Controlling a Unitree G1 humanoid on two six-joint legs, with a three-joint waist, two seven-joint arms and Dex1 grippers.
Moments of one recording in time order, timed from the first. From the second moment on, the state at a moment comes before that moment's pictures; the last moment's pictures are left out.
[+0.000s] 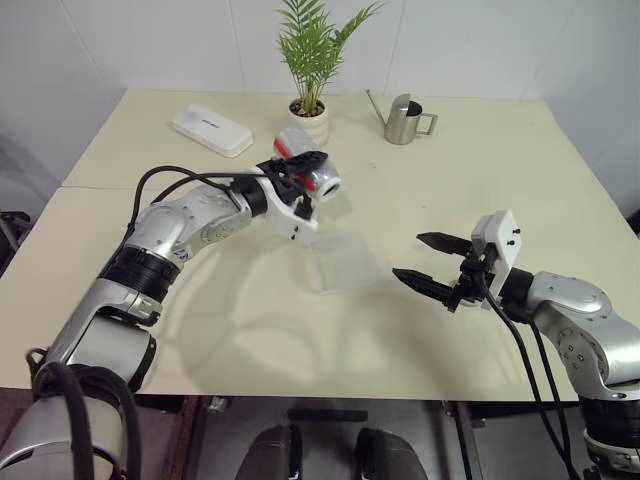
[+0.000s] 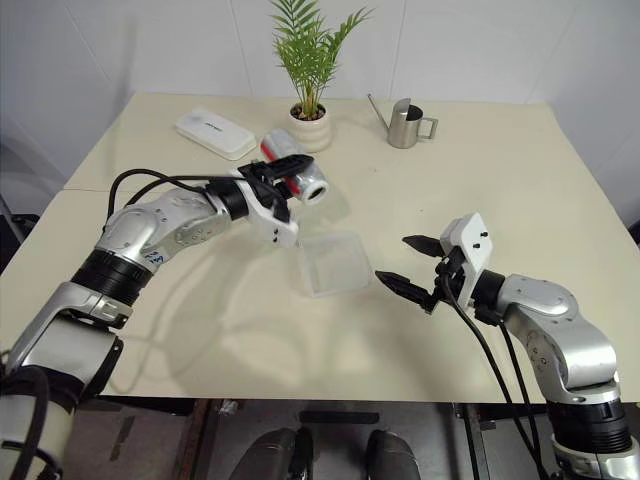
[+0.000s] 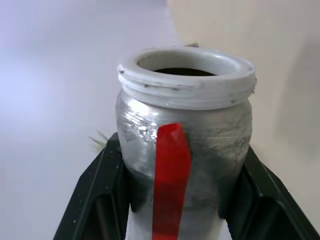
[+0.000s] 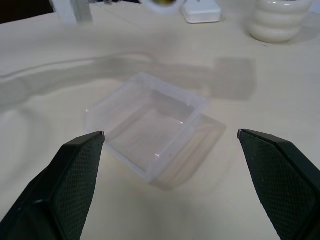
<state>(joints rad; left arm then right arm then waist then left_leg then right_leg) -1.10 0.66 -0.54 0.52 1.11 -0.57 0.22 -0.30 -0.66 -0.13 -0.32 0.57 0.57 0.79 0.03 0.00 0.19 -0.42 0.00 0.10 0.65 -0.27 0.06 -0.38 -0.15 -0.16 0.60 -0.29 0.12</state>
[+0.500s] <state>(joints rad) -1.15 0.64 -0.77 0.53 1.50 -0.45 0.62 -0.30 -0.61 -0.12 -0.31 0.56 0.54 0.76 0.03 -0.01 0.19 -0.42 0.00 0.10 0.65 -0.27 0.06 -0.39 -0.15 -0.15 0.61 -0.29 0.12</state>
